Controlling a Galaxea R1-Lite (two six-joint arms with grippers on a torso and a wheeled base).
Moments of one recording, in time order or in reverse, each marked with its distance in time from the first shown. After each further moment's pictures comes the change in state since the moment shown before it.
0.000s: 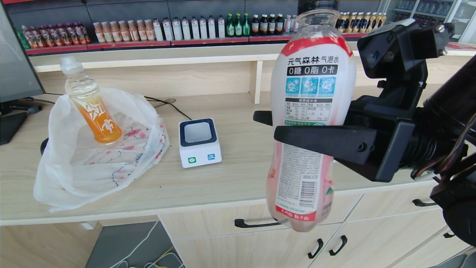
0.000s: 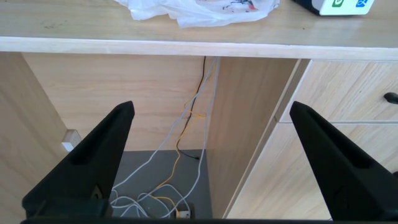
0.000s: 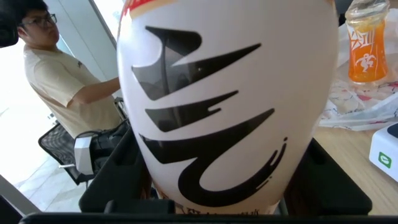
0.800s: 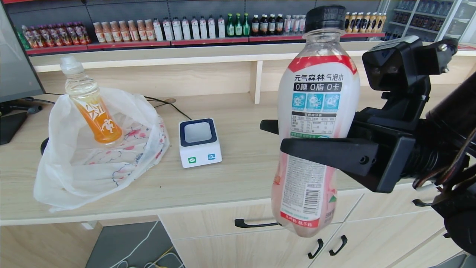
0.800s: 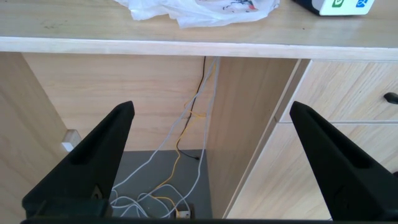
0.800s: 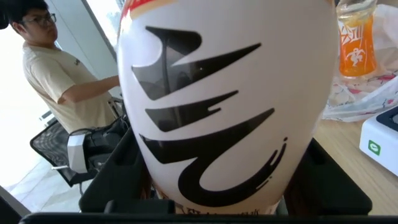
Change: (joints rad) left arm 0.000 0.000 0.000 0.000 0.000 0.000; right arm -0.022 -0.004 0.077 -0.069 -0.006 -0.010
